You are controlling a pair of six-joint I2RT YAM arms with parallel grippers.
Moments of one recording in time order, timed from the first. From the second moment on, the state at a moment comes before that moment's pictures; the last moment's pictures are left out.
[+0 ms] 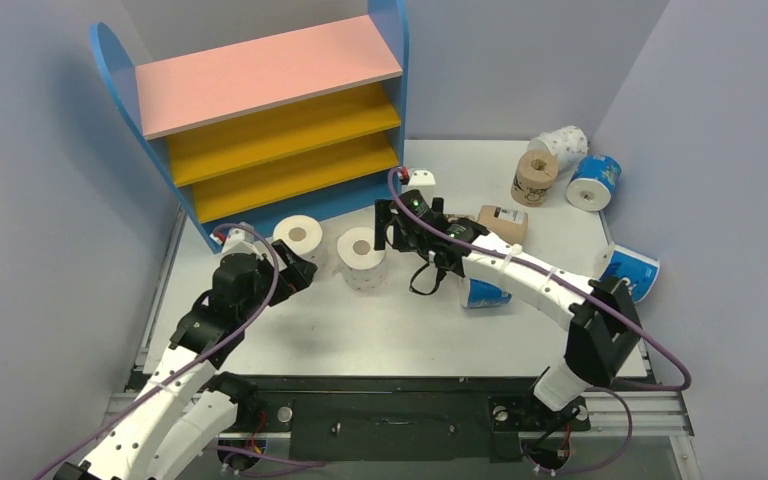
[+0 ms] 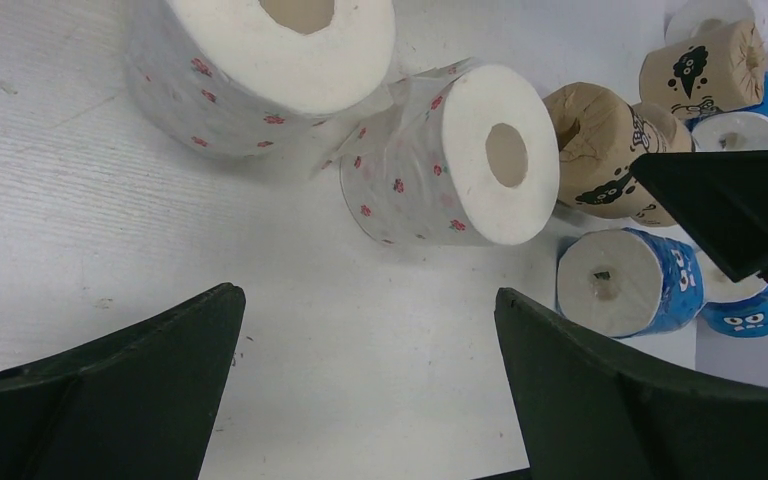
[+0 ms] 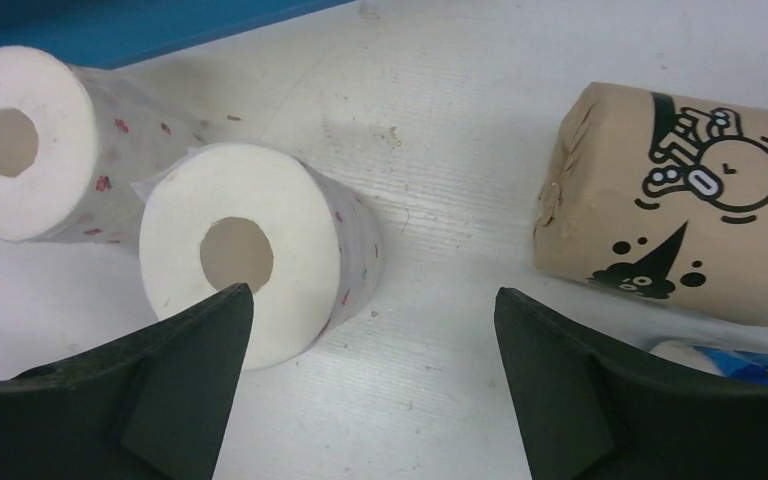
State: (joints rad) left arm -0.42 0.69 0.61 -0.44 -0.11 -0.81; right arm 0.80 1.55 1.26 -0.41 0.37 0.54
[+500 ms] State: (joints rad) left arm -0.42 0.66 0.60 -0.48 -0.15 -0.80; right arm 0.82 1.74 1.40 -0.49 0.30 0.52
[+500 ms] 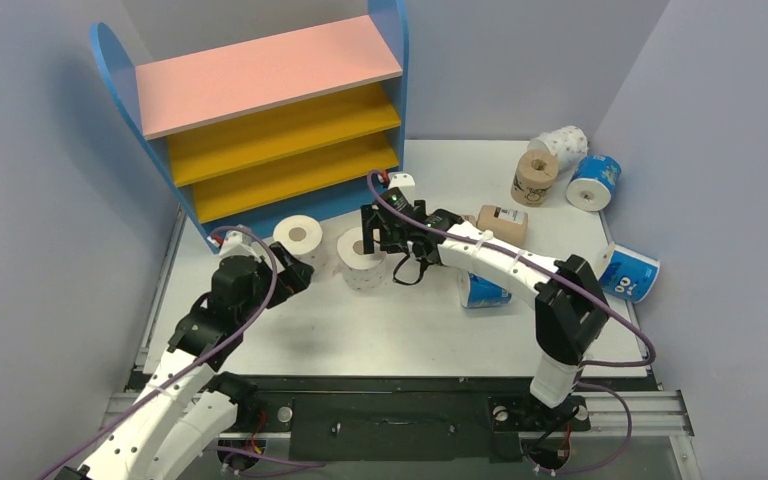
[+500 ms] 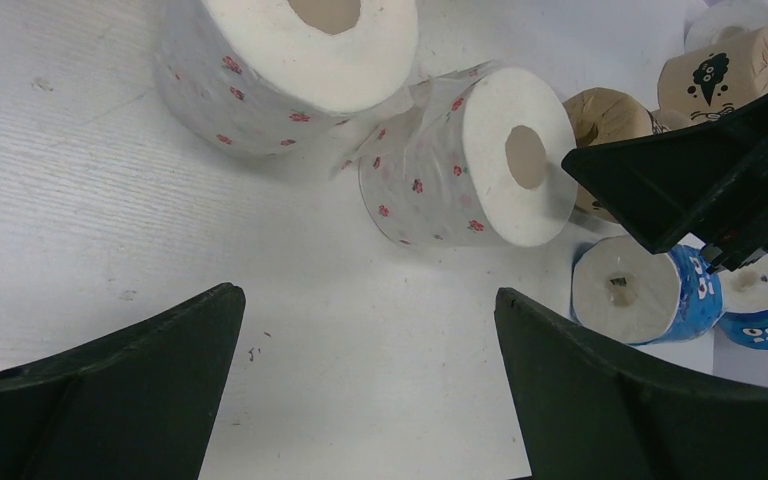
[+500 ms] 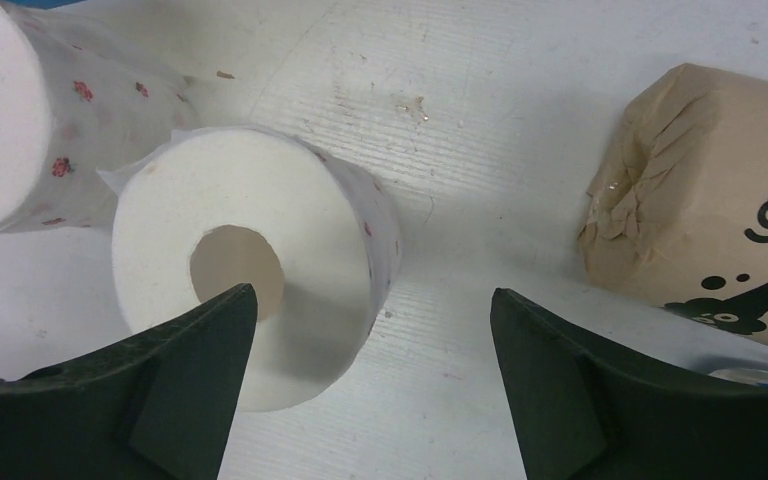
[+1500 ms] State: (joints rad) left arm -0.42 0.62 0.56 -0.48 -0.13 -0.81; right arm 0.81 1.86 1.51 -0.55 0.22 0.52
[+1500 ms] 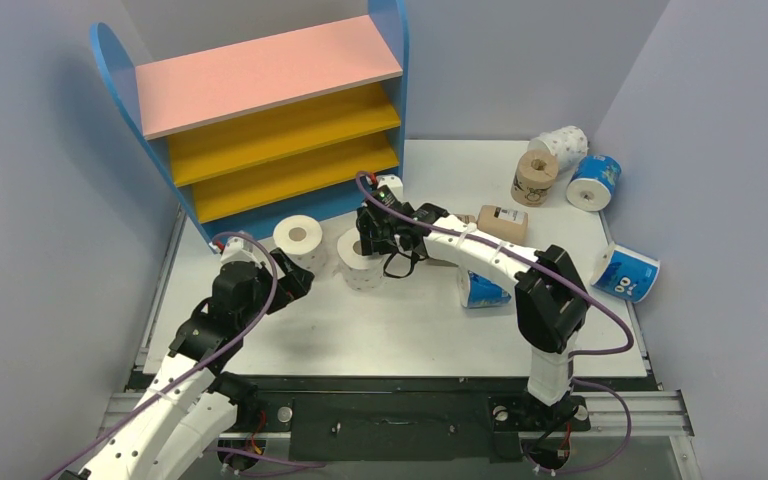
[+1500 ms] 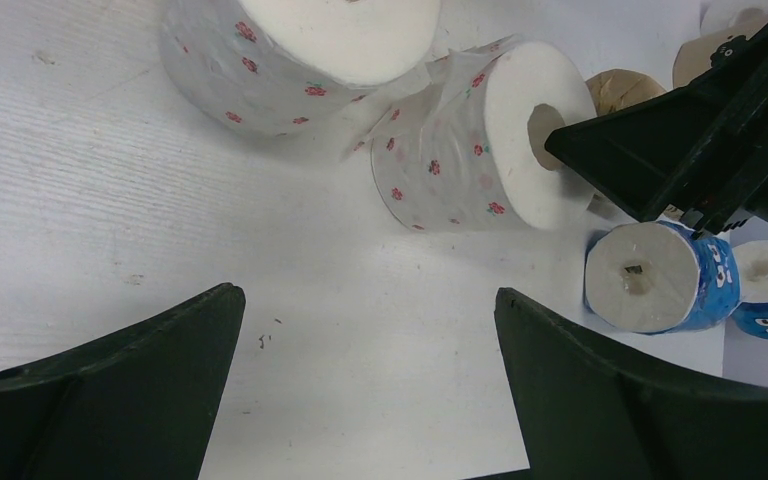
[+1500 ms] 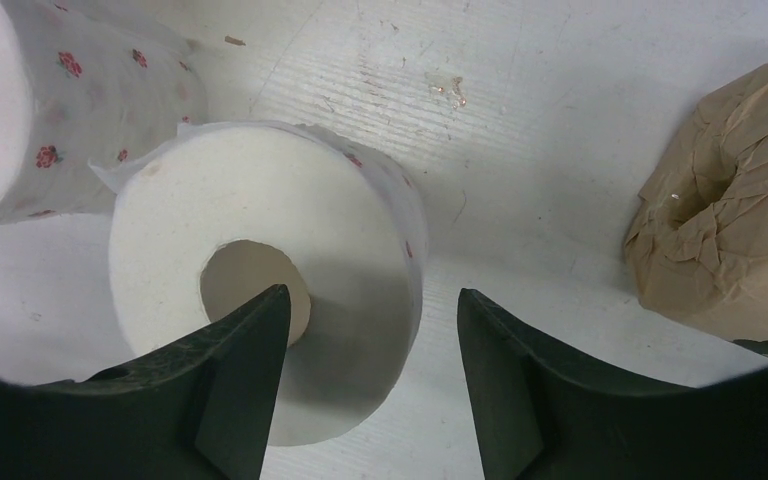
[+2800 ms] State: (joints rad) left arm -0.42 0.63 0.56 -0.49 -0.16 -0.79; right arm 0.81 1.79 1.52 -0.67 0.30 0.51
